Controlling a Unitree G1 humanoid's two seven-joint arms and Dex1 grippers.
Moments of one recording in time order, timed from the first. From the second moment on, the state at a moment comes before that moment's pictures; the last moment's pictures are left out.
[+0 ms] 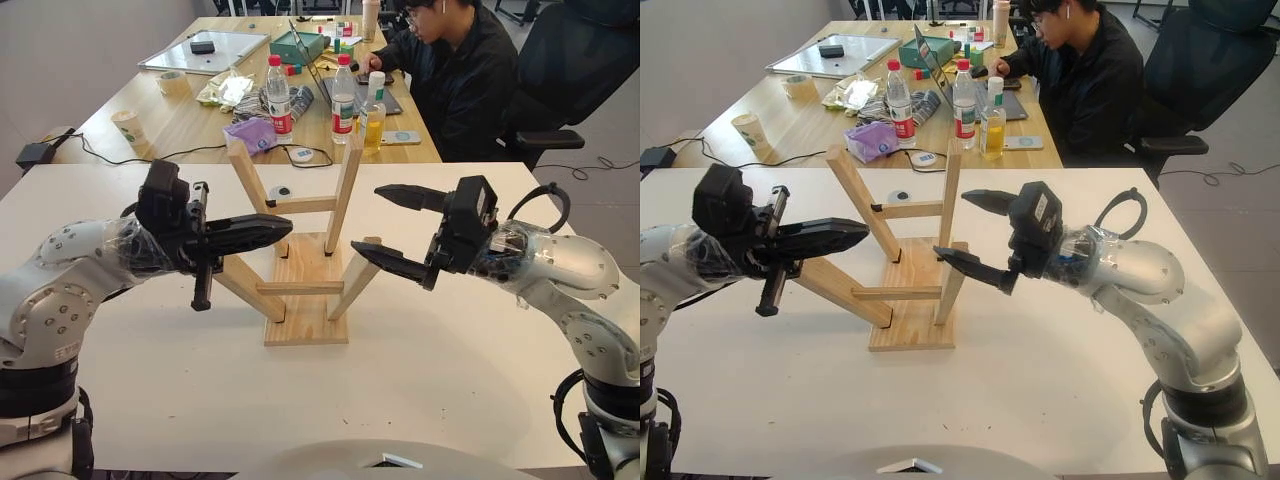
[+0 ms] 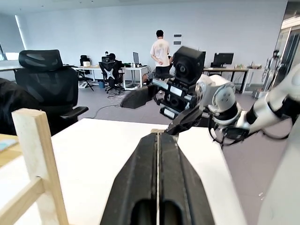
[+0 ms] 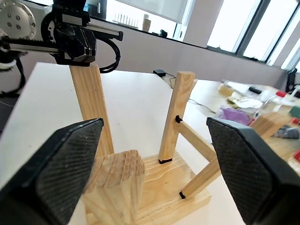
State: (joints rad) left arm -0.27 0.83 0.25 -0.41 -1.17 0.77 -1.01; right arm -0.32 -0.67 -0.03 -0.68 0.87 0.77 0.58
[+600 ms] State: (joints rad) left arm -0.50 0.85 0.32 0.07 -1.01 0.70 -0.79; right arm 0.15 -0.77 -0.01 -0.67 0.85 0.80 0.58
